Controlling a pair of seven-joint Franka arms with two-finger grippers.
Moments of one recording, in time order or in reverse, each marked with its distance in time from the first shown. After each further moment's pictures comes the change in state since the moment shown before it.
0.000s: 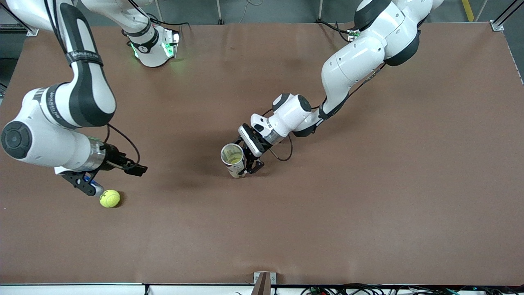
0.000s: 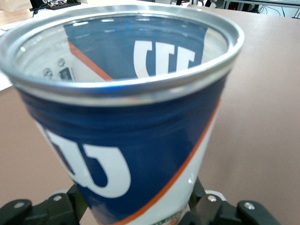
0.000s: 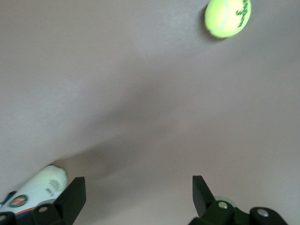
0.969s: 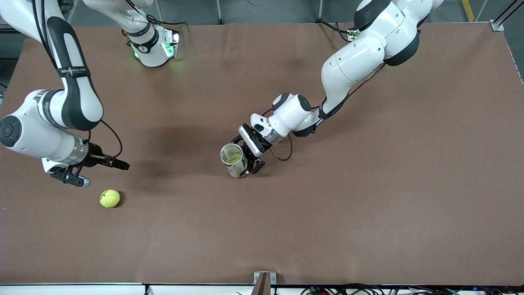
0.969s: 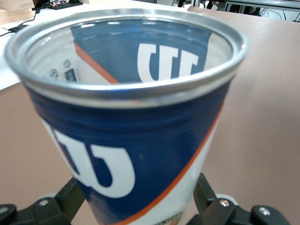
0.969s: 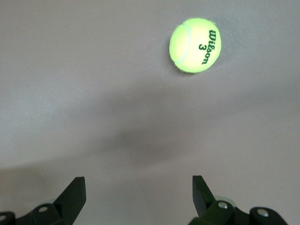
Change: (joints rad) left arm -0.001 0.000 0.000 0.000 0.000 0.005 -0.016; right arm -0.115 -0.078 0.002 -0.351 0.000 0.360 -0.361
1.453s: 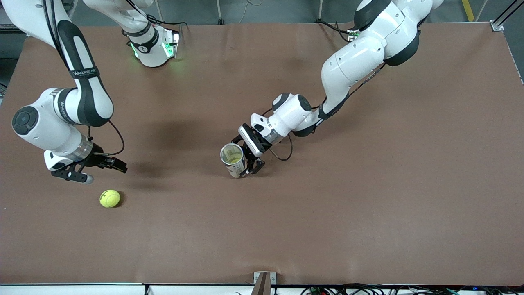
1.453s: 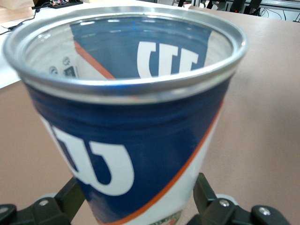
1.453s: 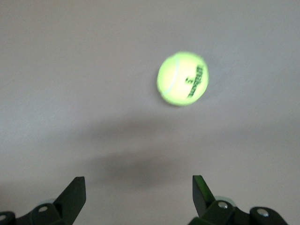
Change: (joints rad) left arm 0.000 0.000 0.000 -0.002 0.000 0.000 -0.009; right arm -0.014 -0.005 -0.001 -0.101 -0.092 0.257 -0.077
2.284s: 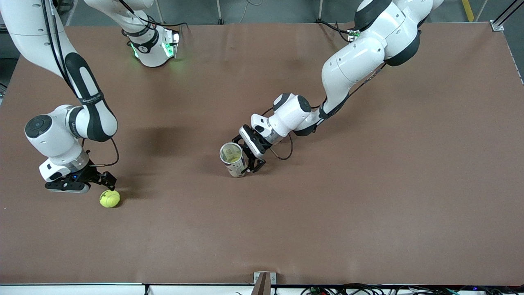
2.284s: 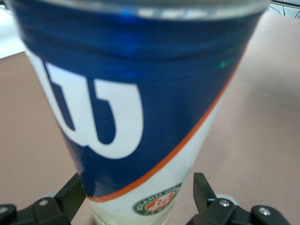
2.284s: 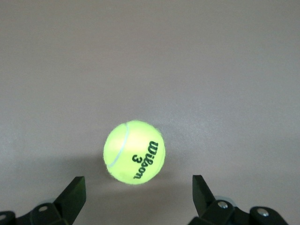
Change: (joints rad) left arm 0.007 0.000 0.000 -0.024 0.000 -0.038 -0.055; right arm -0.069 0.183 0.002 0.013 -0.016 0.386 -0.218
